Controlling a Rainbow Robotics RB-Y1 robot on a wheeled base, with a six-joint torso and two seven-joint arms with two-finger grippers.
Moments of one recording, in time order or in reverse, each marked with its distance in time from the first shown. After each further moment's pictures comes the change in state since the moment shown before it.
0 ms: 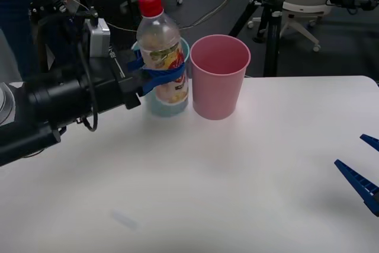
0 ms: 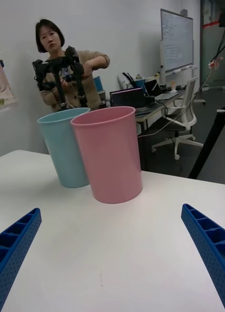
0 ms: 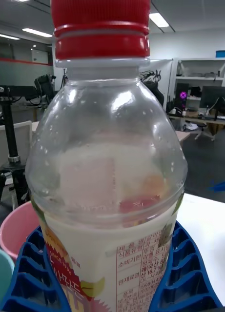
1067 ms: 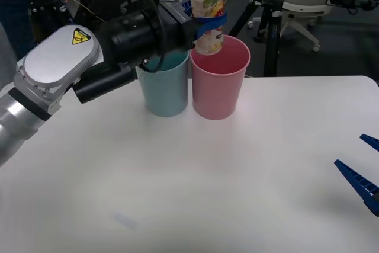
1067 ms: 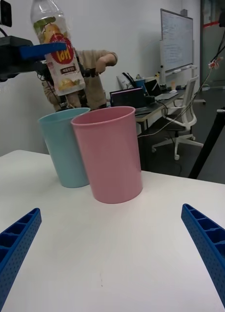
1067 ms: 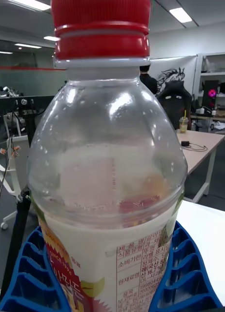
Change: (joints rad) right arm 0.000 0.000 0.000 0.000 0.000 0.000 0.000; left arm -0.432 -0.350 -0.112 0.522 -0.264 0.021 0.101
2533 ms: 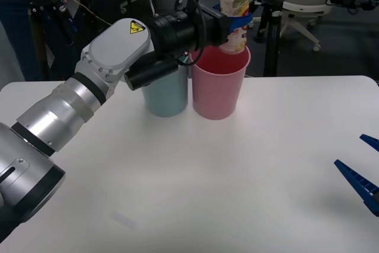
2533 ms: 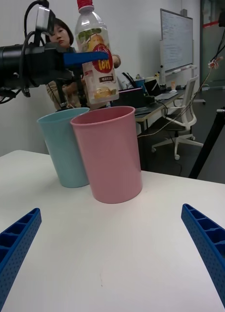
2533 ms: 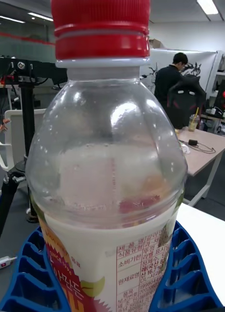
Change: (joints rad) right arm 0.000 0.000 0.000 0.000 0.000 0.000 0.000; left arm -0.174 -0.244 -0.007 0.373 -0.058 0.001 0.050
